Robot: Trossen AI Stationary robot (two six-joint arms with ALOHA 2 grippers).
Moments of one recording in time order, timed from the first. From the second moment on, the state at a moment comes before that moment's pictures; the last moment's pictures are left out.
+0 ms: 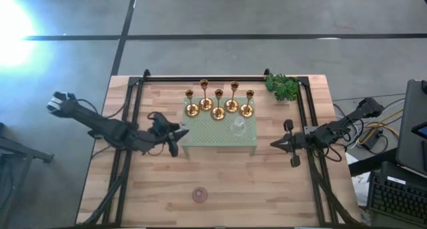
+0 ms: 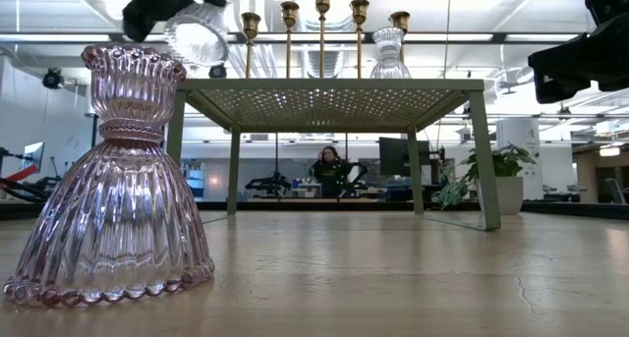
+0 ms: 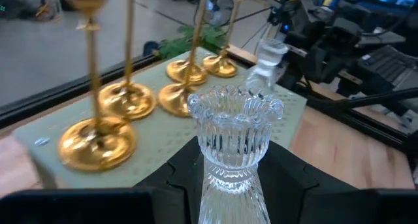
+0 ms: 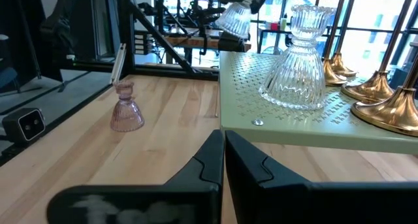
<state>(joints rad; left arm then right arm) -0.41 0.97 0.77 -0.20 -0.81 -0.62 0.52 0.21 0.01 0.13 0.44 0.01</state>
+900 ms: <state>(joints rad) -0.26 1.35 0.76 0.40 -0.89 -0.13 0.52 0.21 0.01 0.13 0.44 0.01</state>
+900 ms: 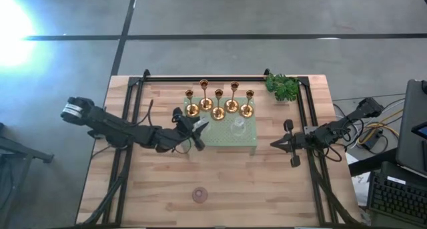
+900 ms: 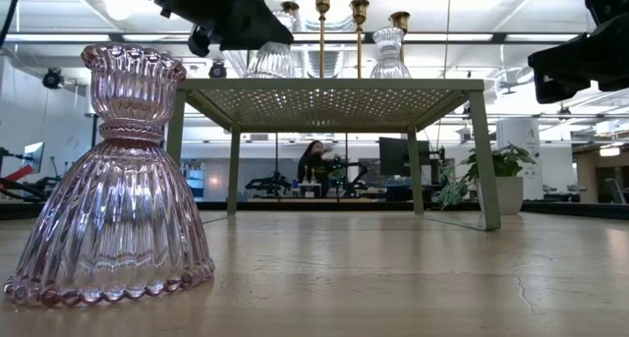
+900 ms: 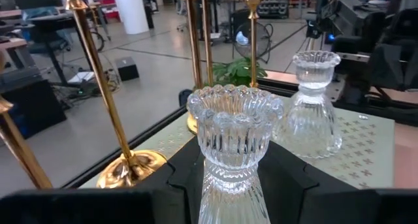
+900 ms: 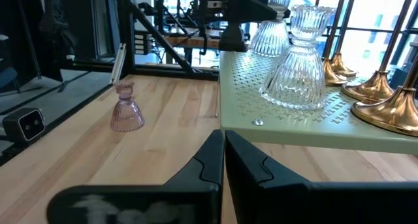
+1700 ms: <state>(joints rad) -0.21 1.39 0.62 0.68 -0.85 -0.16 0.52 0.21 0.01 0.13 0.44 0.01</state>
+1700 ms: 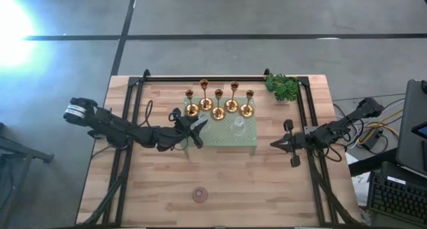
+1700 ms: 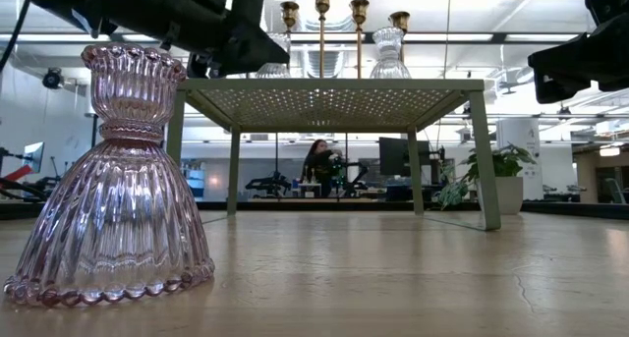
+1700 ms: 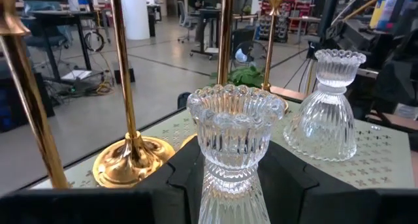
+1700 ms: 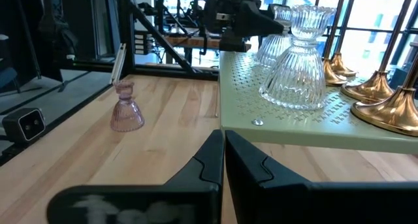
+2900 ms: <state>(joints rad) -0.18 1.39 0.63 0.69 -0.80 -0.06 0.52 0.21 0.01 0.13 0.44 0.01</state>
